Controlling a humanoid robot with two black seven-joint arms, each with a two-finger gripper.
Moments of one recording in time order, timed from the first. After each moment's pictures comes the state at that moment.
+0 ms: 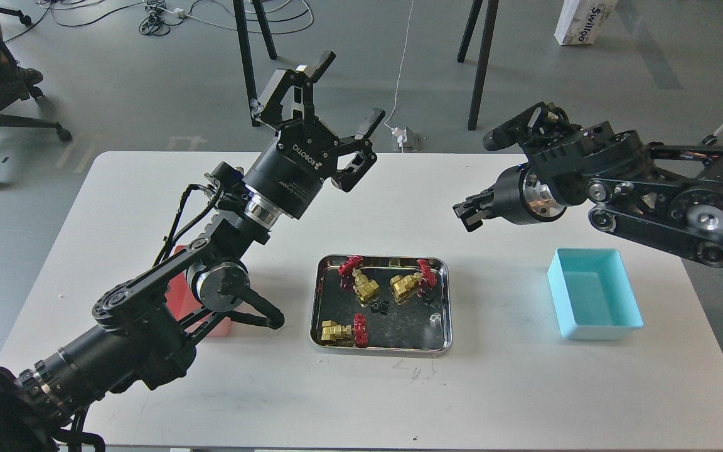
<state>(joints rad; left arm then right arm) -0.59 0.15 -0.72 -1.24 0.35 -0.30 -0.49 1.33 -0.59 -0.10 1.29 -1.42 0.49 -0.10</state>
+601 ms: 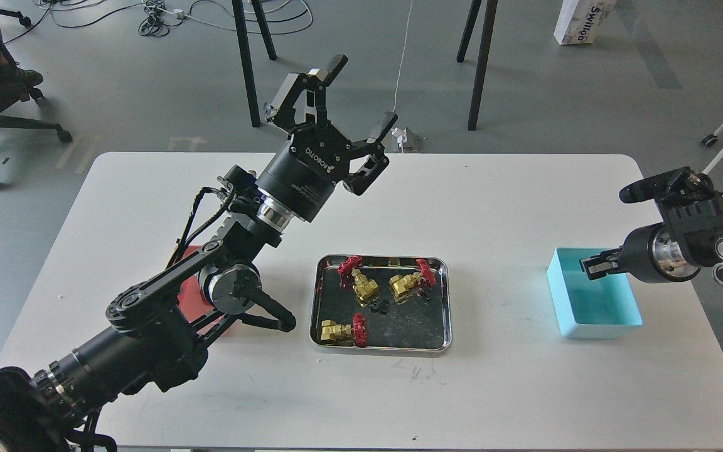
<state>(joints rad) -0.59 0.11 -0.72 -1.23 0.36 -0.30 -0.49 1.10 -0.85 -0.09 1.30 -1.43 0.49 -0.11</state>
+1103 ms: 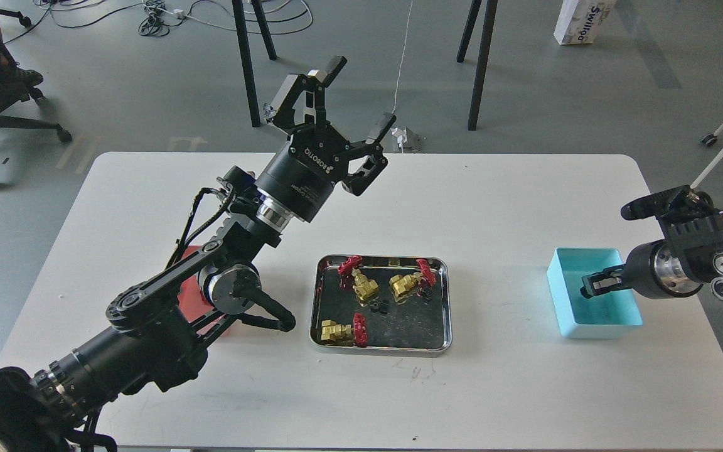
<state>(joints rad) -0.59 0.11 -0.72 -1.22 0.36 -0.30 -0.49 1.05 -0.84 -0.09 1.27 -1.43 0.49 -0.11</state>
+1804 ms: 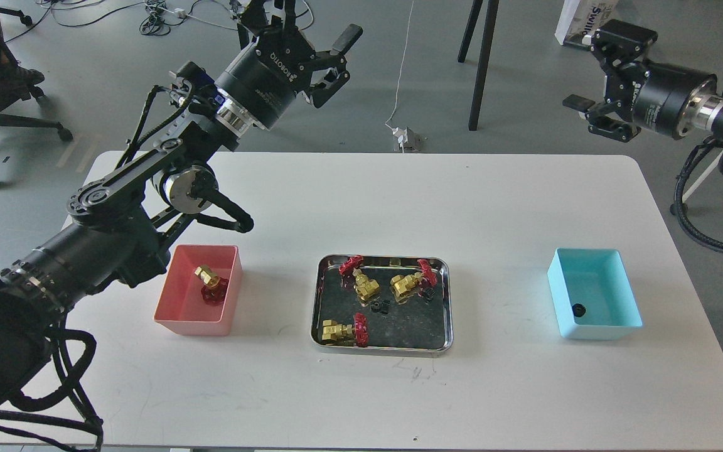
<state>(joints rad) -0.98 0.17 -0.62 -0.72 0.30 -0.48 -0.49 1.03 -0.67 0.53 0.82 -0.15 0.49 0.05</state>
